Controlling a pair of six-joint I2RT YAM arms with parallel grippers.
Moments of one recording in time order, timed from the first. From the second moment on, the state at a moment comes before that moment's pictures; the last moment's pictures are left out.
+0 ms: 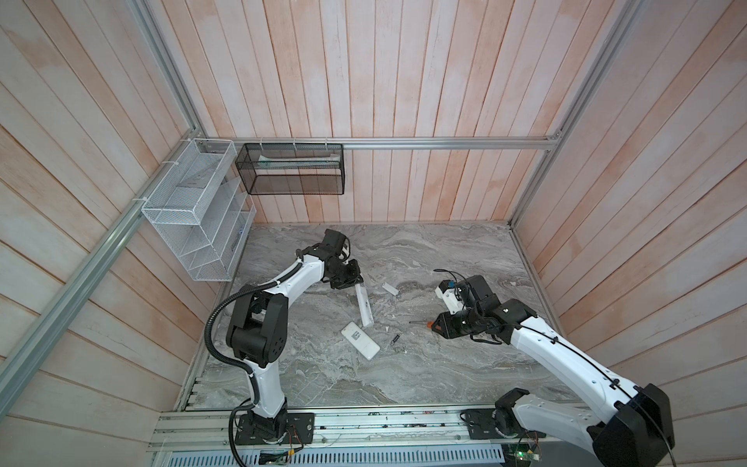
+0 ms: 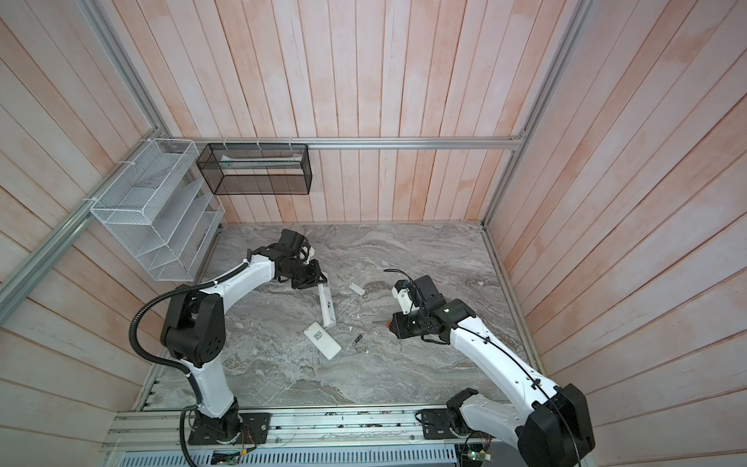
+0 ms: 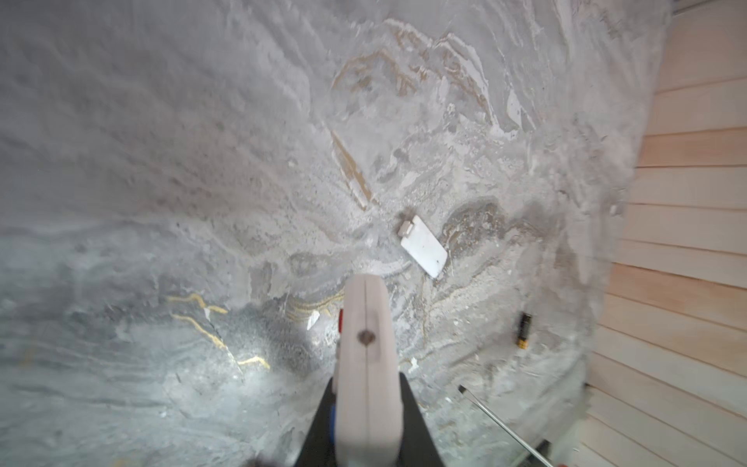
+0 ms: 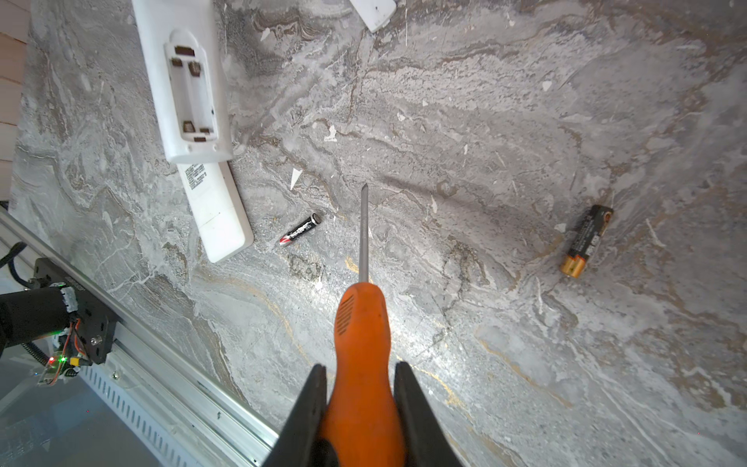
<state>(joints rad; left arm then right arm) -0.33 1.86 1.33 -0.53 0.50 -0.61 0.52 1.12 0.85 -0.77 -0.27 0.31</state>
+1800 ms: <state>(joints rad) -0.27 1.64 1.15 -0.33 0.62 -0.75 0.38 1.25 0.75 -0.21 -0.18 0.63</state>
